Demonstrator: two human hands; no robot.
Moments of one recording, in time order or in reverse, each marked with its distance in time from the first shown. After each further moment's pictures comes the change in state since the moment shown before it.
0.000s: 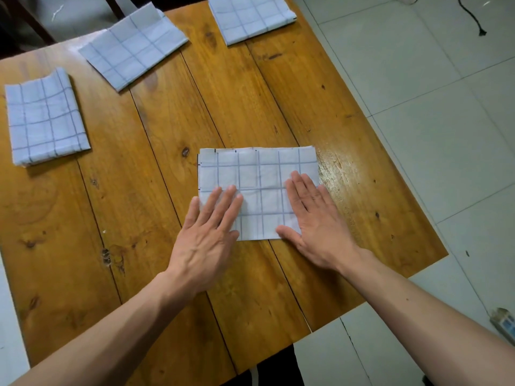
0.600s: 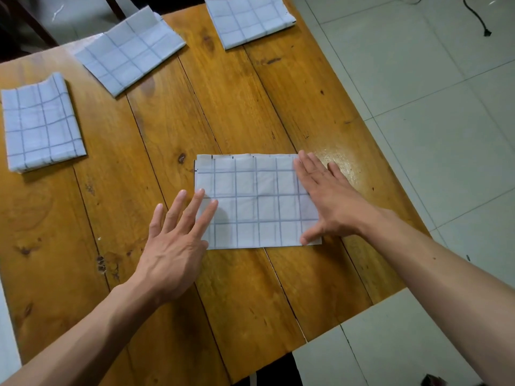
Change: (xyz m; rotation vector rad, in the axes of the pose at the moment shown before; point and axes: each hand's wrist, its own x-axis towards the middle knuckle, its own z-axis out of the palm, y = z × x) left_hand -0.013 -0.025 -0.029 -0.053 -0.129 -0.138; right_hand 0.041 0.045 -0.053 -0.032 -0.277 -0.089
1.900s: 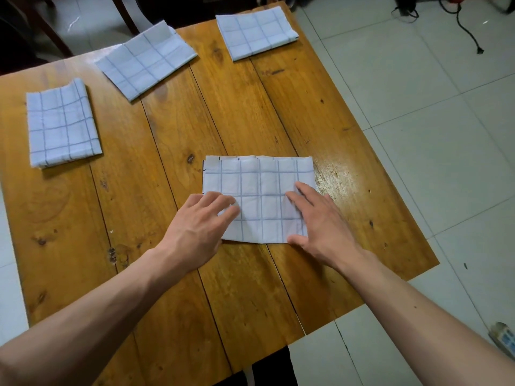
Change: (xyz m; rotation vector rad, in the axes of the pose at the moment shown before) left_hand 0.024 0.019 -0.030 0.124 0.134 0.319; right_hand -0.034 -0.053 0.025 0.239 0.248 0.153
